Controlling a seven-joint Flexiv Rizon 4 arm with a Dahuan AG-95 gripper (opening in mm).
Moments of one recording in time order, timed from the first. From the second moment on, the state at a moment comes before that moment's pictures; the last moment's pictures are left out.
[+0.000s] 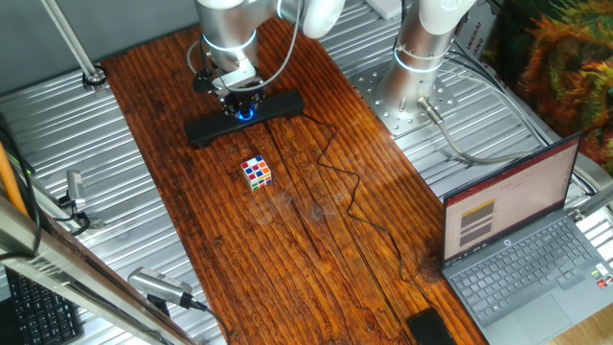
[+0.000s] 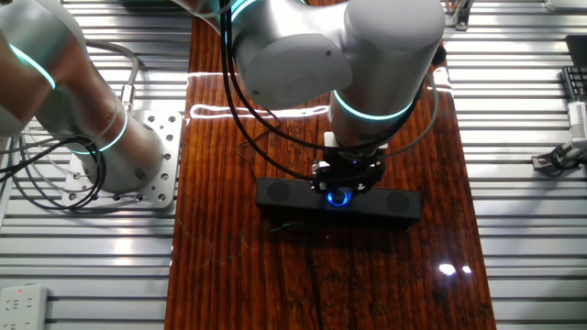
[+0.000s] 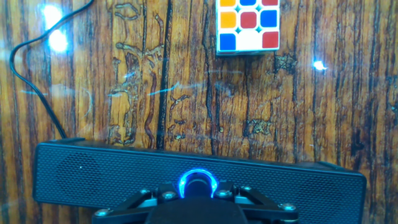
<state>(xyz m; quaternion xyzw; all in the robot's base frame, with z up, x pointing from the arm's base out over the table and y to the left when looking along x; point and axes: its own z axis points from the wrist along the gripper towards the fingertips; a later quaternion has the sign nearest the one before) 0.444 -0.103 0.070 0.71 -0.70 0.03 0.06</state>
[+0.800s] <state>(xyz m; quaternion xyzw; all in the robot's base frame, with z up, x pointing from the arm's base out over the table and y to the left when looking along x) 0.442 -0.103 0.068 0.70 -0.71 0.03 0.05</state>
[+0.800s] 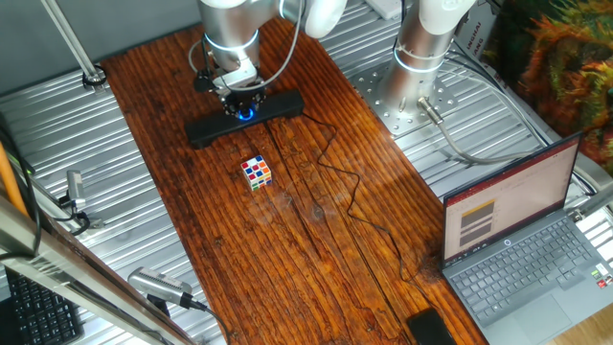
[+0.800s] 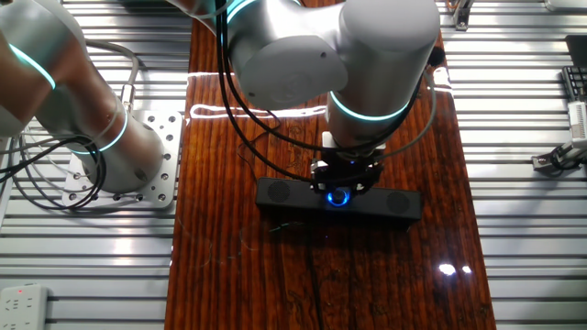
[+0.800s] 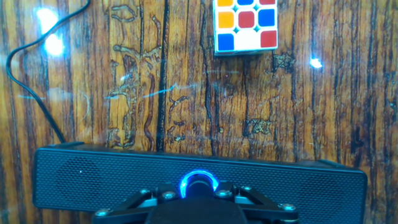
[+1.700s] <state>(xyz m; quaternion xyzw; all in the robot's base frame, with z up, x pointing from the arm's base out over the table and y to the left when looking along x) 0.443 -0.102 0.067 0.70 -0.71 0.03 0.05</state>
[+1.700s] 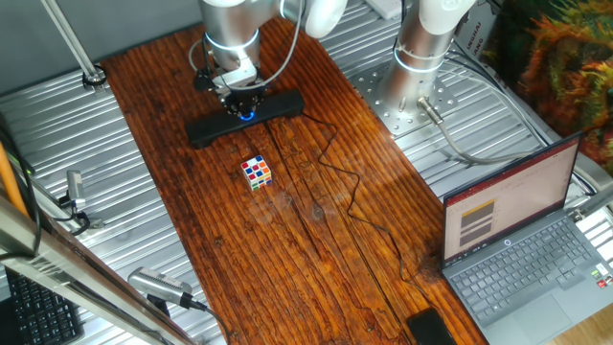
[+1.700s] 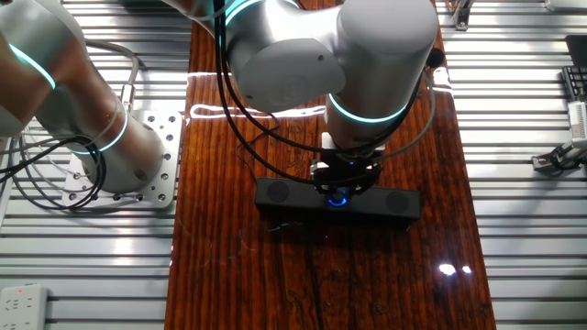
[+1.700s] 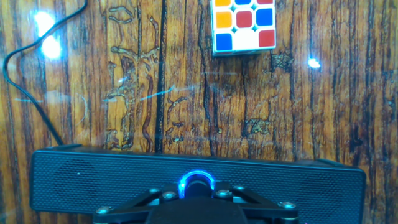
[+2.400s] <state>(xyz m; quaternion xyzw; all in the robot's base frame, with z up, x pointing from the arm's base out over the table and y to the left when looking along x) 0.442 -0.102 0.067 0.70 -0.71 0.03 0.04</state>
